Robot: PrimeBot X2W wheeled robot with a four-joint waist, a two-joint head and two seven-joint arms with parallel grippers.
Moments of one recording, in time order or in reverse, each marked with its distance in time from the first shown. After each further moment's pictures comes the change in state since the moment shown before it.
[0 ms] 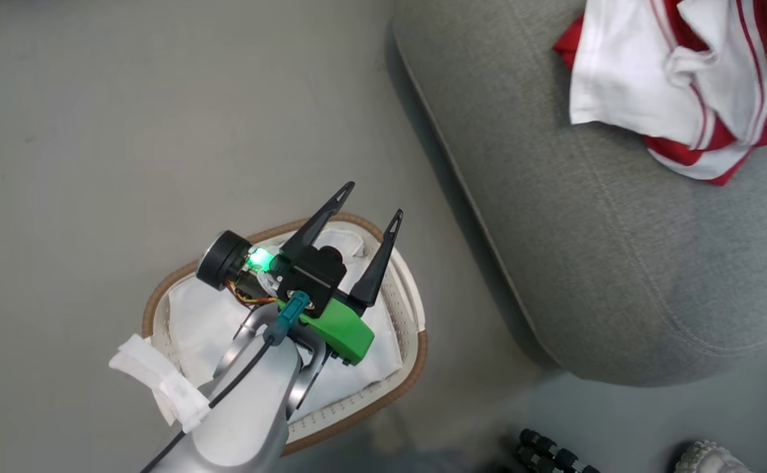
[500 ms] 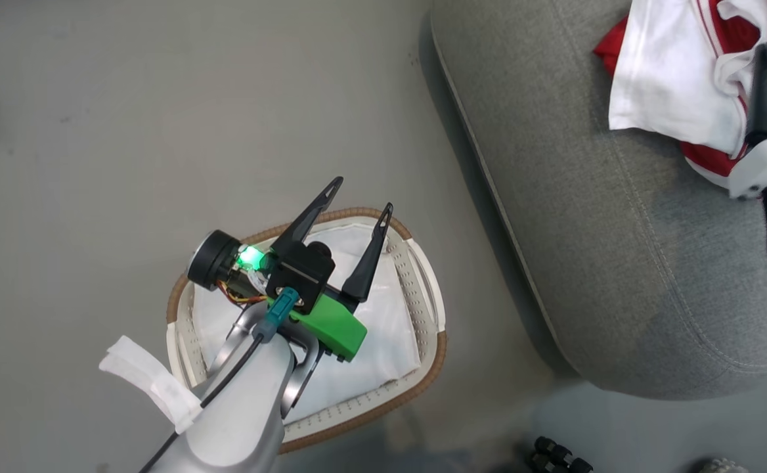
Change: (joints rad) left arm 0.002 -0.002 0.033 -0.007 0.001 -0.002 0.000; right arm 0.149 0.088 -0.025 0.024 -0.027 0.000 0.000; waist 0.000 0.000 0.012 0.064
